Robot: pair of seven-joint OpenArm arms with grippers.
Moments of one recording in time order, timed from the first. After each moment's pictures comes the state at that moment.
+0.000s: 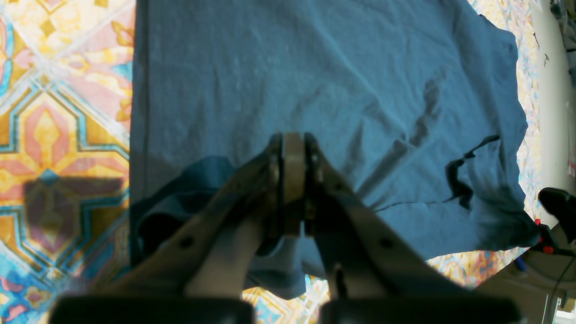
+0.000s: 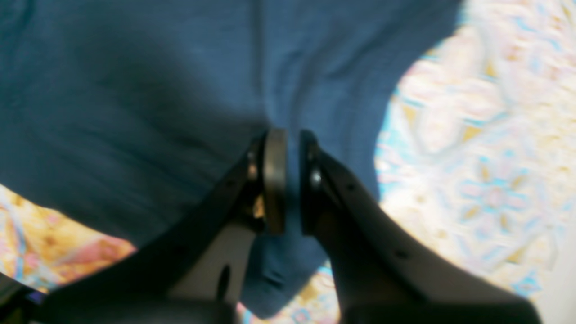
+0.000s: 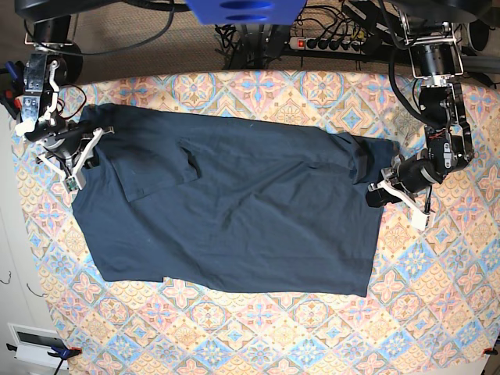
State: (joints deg) left arm -1.2 -23.3 -13.3 88.8 -54.9 -9.5 59.9; right arm -12.0 29.6 16.3 96.6 26.0 26.8 -54.1
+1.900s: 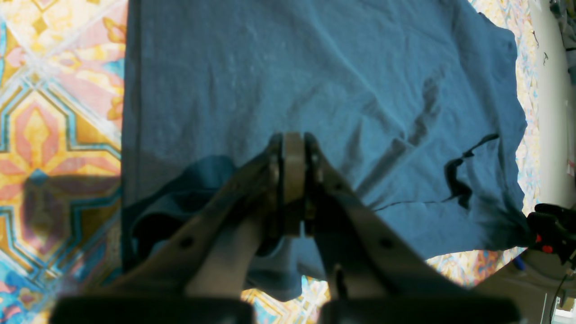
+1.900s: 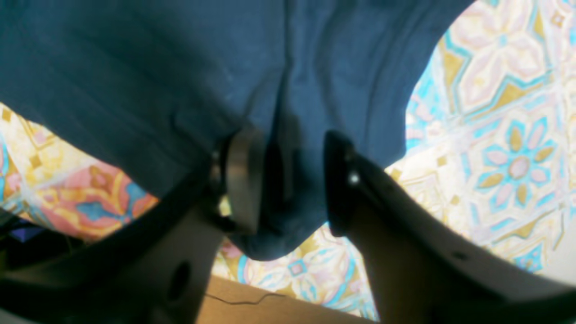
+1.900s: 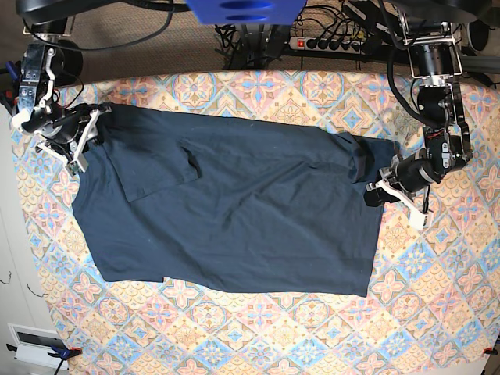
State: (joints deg) left arm -1.3 -23.0 -13.1 88.8 -54.7 -9.4 59.9; right arm -15.9 29.7 19.1 98.1 26.5 34.9 -58.8
